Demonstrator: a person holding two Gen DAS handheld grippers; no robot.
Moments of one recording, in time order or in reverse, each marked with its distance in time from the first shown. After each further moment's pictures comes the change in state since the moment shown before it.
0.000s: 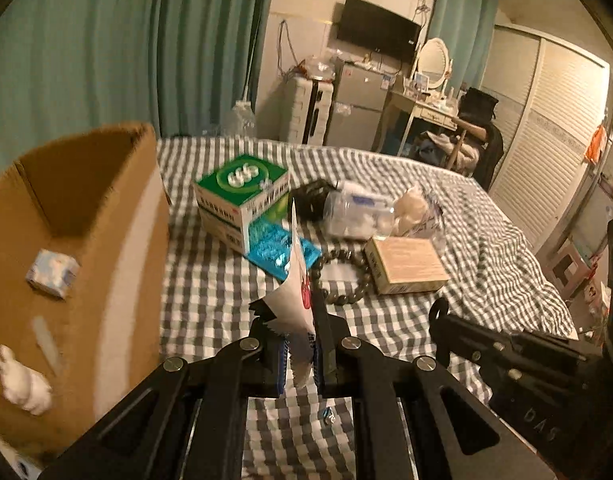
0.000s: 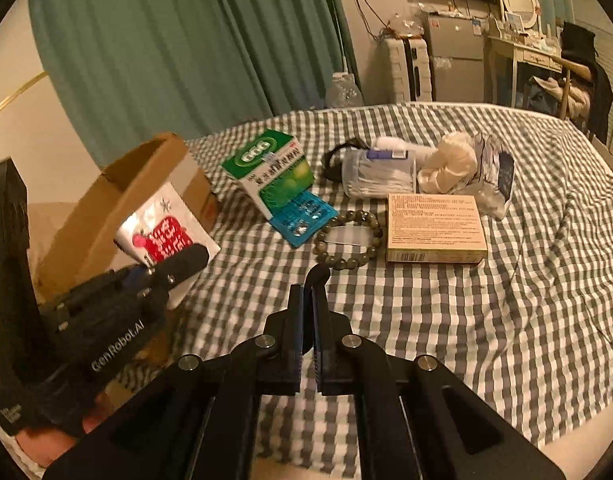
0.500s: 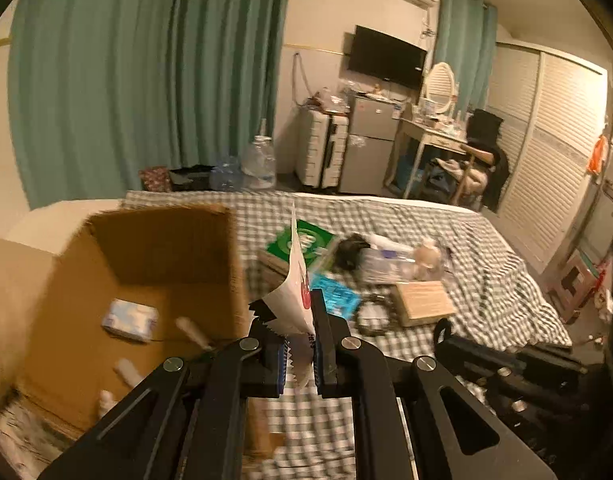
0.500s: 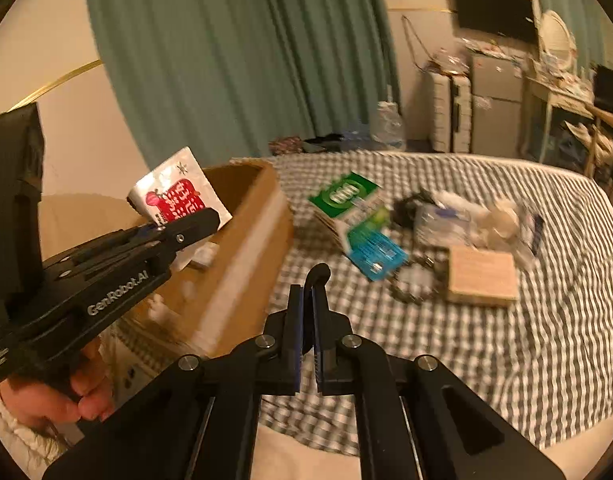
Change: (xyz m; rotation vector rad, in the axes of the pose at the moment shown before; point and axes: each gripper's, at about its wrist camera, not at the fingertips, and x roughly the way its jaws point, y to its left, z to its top) left arm -0.082 0.059 0.054 0.010 -0.083 0.063; right arm -0.044 0.094 0.031 -0.149 -0.067 0.089
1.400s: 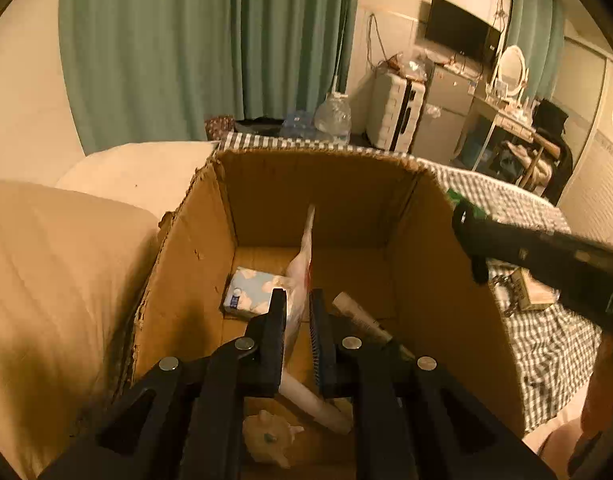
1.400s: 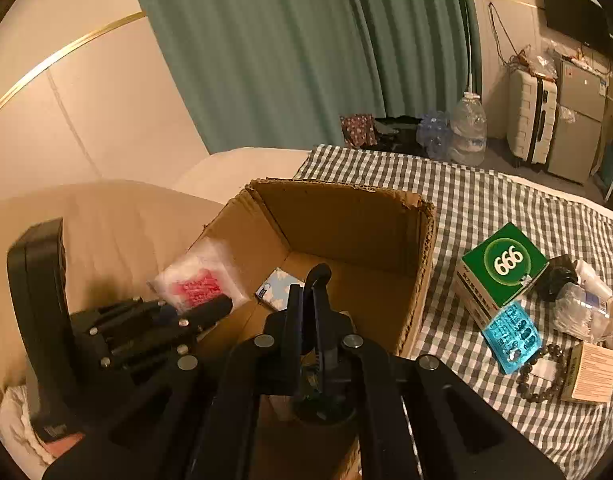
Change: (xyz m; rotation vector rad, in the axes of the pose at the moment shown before) left arm 0.051 0.158 -0.025 -0.091 0.174 0.169; right arm 0.141 0.094 0.078 -0.080 0.132 0.170
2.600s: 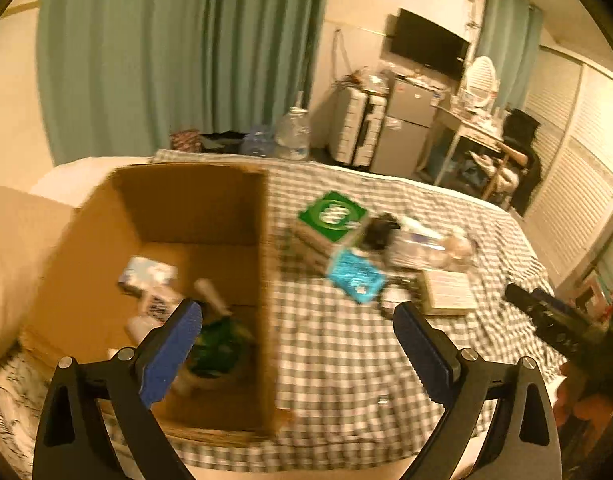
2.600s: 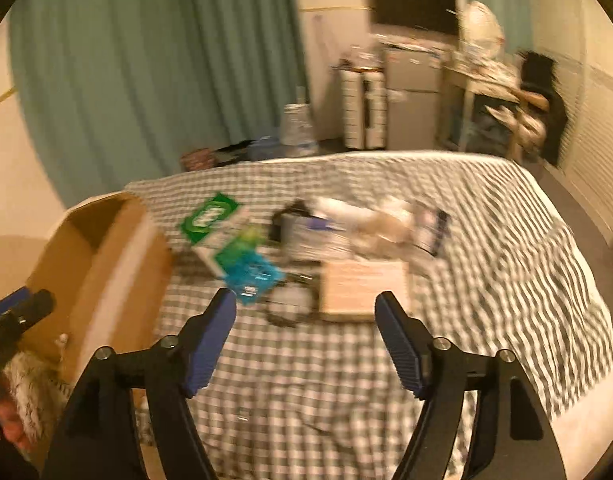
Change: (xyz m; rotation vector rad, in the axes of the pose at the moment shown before) left arm -0.056 -0.162 -0.014 0.000 -0.064 -0.111; right arm -0.168 -0.192 -0.124 0.307 -0.133 -0.482
